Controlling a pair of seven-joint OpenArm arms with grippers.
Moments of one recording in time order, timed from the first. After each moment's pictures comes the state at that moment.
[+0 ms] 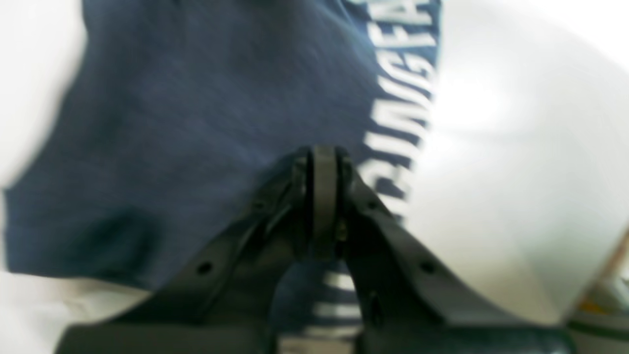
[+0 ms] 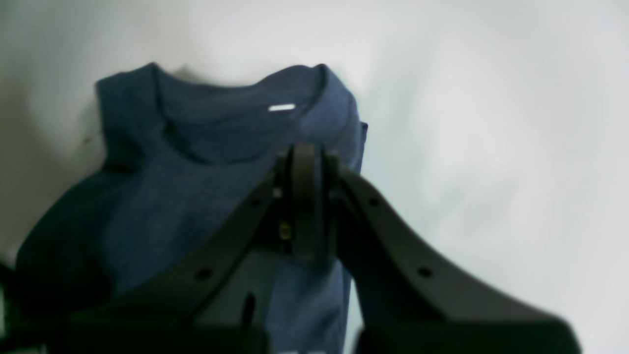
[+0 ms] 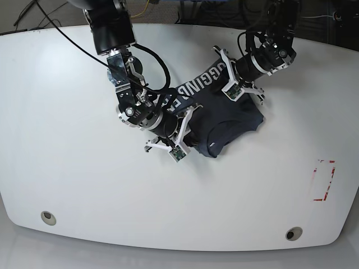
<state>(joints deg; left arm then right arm) 18.8 -11.2 5.5 104.7 -7.1 -37.1 30.4 8.9 2.2 -16.4 85.8 12.9 25.6 -39.7</state>
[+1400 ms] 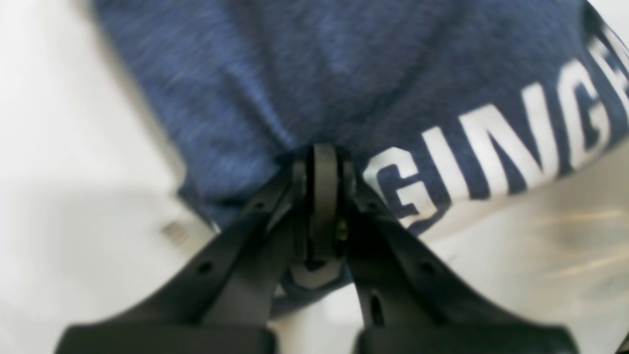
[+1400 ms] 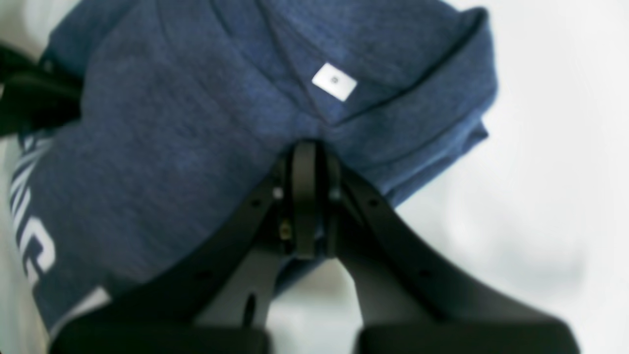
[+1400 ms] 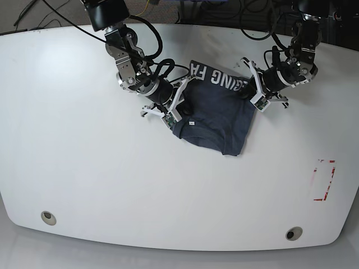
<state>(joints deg) 11.6 -21.3 1.3 89.7 -10.2 -38.5 27.4 -2.2 6.5 -19.6 84.0 13.8 19.3 -28.5</state>
